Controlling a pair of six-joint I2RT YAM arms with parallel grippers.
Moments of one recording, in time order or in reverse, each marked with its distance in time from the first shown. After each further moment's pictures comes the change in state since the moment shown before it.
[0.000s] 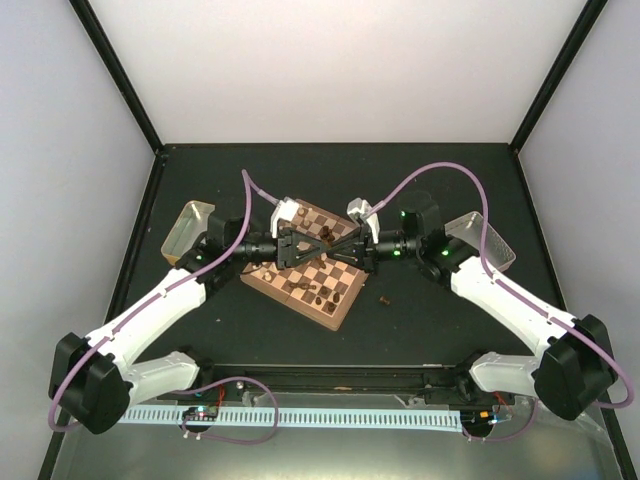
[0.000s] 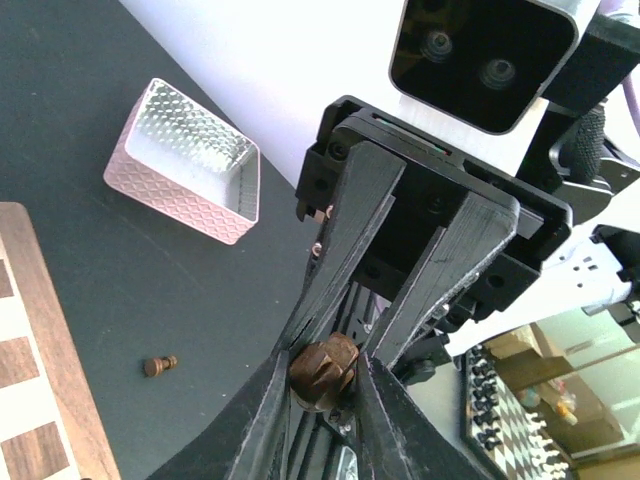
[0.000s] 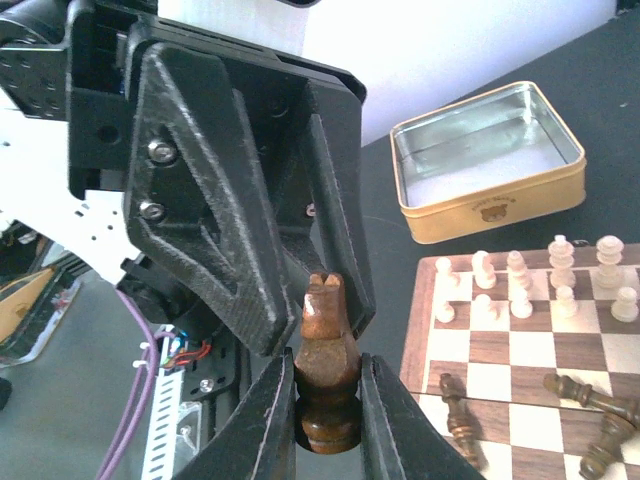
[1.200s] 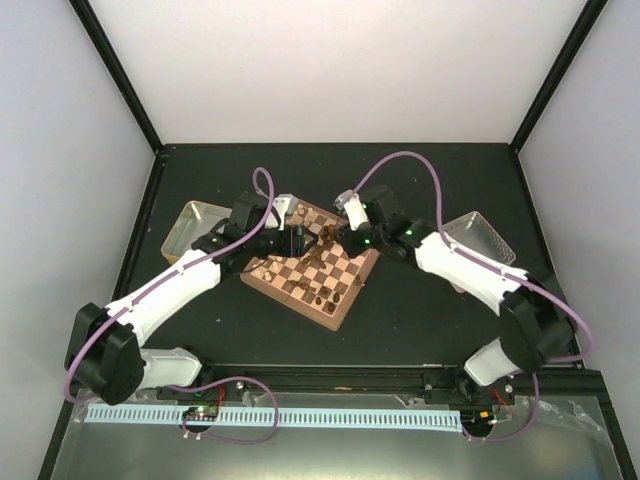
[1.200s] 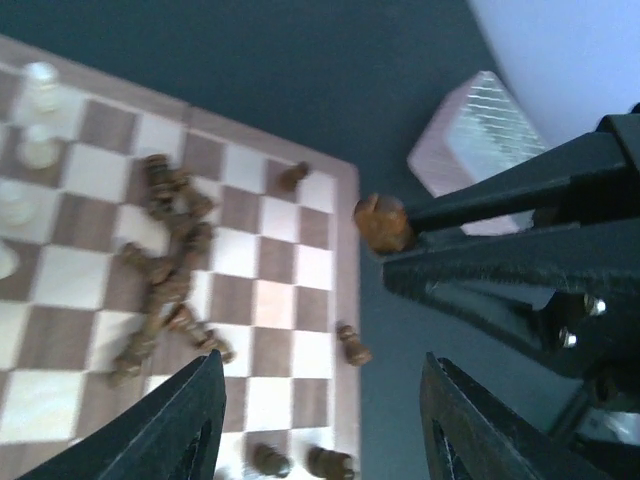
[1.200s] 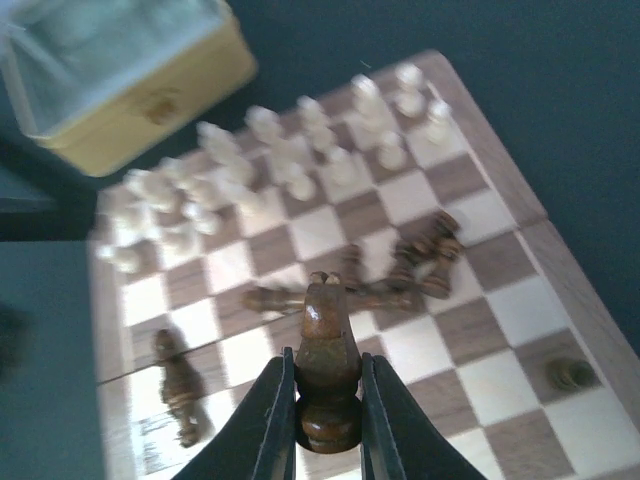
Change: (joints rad) left arm -0.011 0.165 0.111 -0.328 -0.568 0.070; right arm 0.060 0.323 0.198 -0.225 0.680 -0.013
